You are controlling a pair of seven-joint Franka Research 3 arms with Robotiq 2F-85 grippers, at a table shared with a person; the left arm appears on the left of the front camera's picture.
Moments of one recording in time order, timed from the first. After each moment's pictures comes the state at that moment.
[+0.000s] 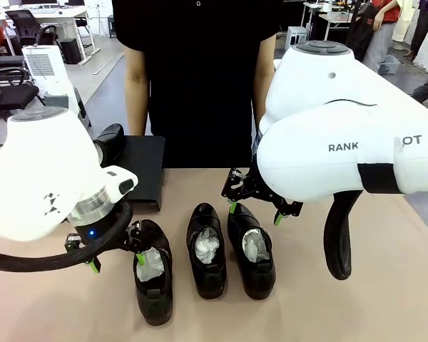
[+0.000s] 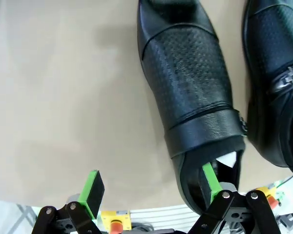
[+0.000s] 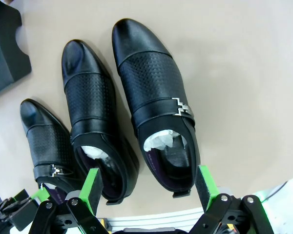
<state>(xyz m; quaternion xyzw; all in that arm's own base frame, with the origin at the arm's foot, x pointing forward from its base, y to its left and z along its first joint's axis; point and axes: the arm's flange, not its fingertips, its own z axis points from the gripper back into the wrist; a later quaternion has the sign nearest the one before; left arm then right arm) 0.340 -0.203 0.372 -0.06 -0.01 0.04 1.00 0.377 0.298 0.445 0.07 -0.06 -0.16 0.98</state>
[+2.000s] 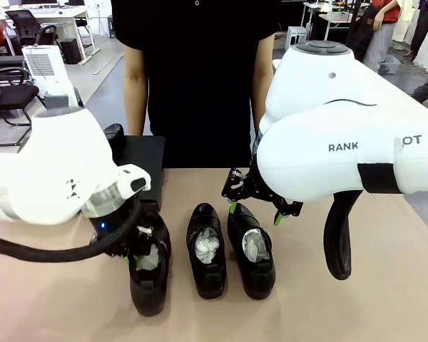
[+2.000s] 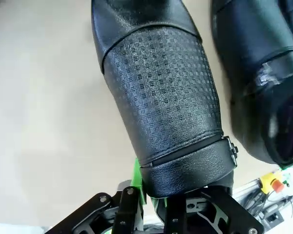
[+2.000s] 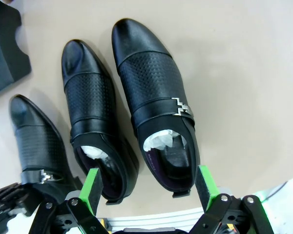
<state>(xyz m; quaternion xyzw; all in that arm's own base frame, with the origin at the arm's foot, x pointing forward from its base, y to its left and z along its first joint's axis) 0.368 -0.221 0.381 -0.08 -0.01 -0.05 1.00 0.377 0.298 0.445 0.07 -0.06 -0.16 0.98</state>
